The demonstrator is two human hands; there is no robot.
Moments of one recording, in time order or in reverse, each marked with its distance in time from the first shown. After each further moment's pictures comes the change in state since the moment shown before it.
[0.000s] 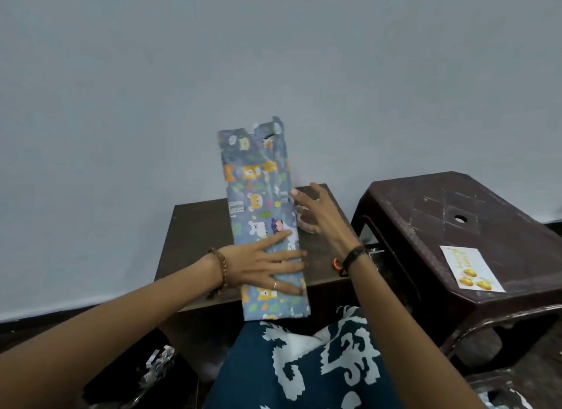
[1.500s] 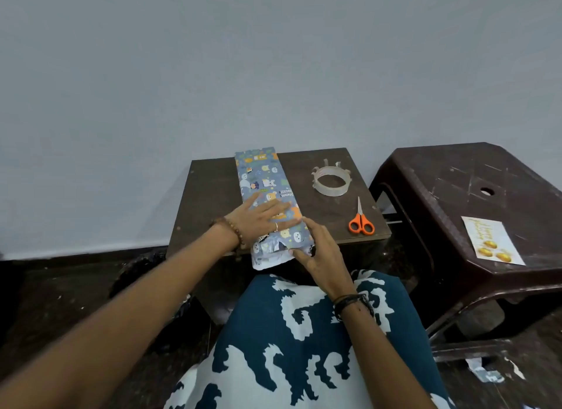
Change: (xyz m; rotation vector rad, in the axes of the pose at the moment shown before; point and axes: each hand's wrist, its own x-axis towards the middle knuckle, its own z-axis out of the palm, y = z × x) left_hand -0.007 0.044 0.001 -1.071 0.052 -0.588; right_hand -0.066 0.127 0.007 -0.567 -0.048 -0.292
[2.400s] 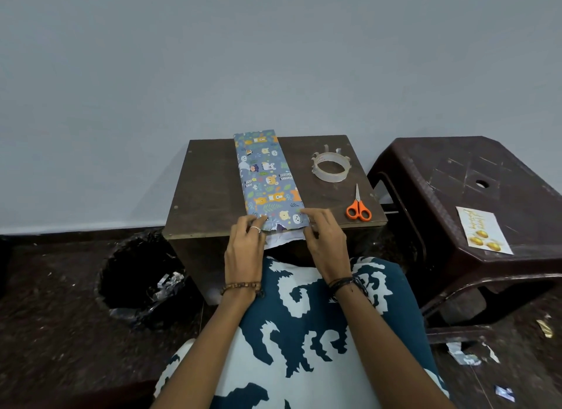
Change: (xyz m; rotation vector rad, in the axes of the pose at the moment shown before) left_hand -0.042 0.092 0.039 -0.437 0.741 -0.722; right_hand -0.003 0.000 0.002 -0.250 0.206 -0.144
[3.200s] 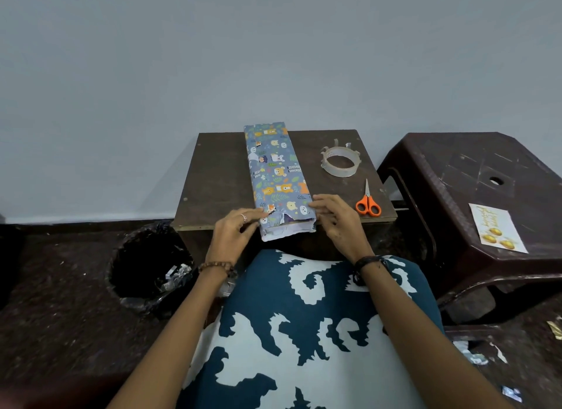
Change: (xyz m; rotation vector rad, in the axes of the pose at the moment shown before) left_hand 0.023 -0.045 -0.021 -0.377 -0.155 0.035; right_hand 0.024 0.024 -0.016 0.120 -0.200 -0.127
